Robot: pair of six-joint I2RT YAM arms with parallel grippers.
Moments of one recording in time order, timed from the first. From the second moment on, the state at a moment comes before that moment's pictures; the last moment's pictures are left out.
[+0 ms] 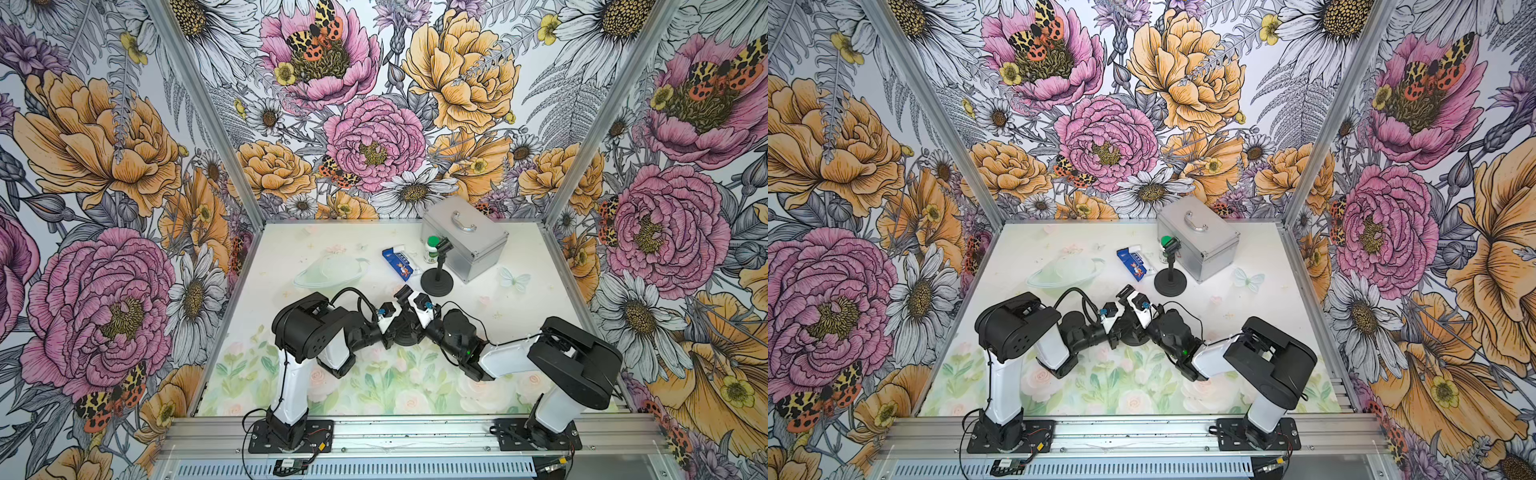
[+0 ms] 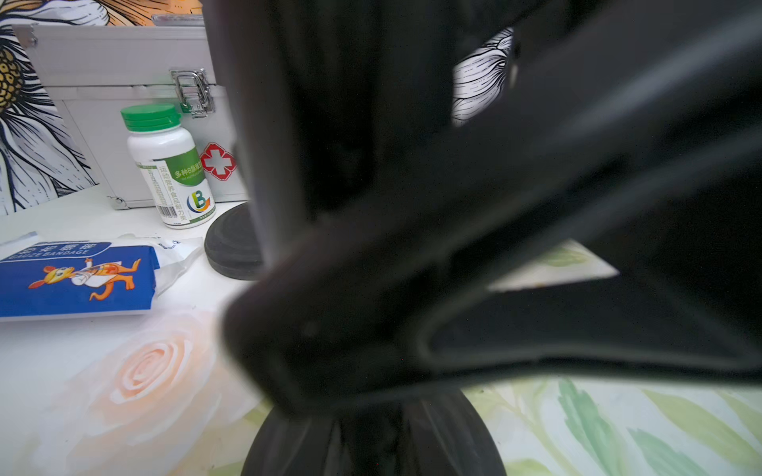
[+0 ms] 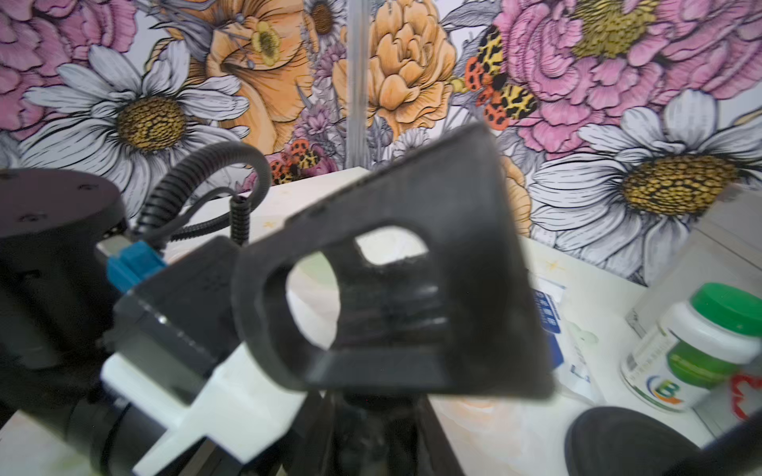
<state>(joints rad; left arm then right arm) -0.60 2.04 0.40 1.46 0.48 0.07 0.89 1.69 0.48 1.09 0.15 -0.01</state>
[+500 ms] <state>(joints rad) -0.60 2.04 0.40 1.46 0.48 0.07 0.64 1.60 0.52 0.81 -0.44 -0.10</state>
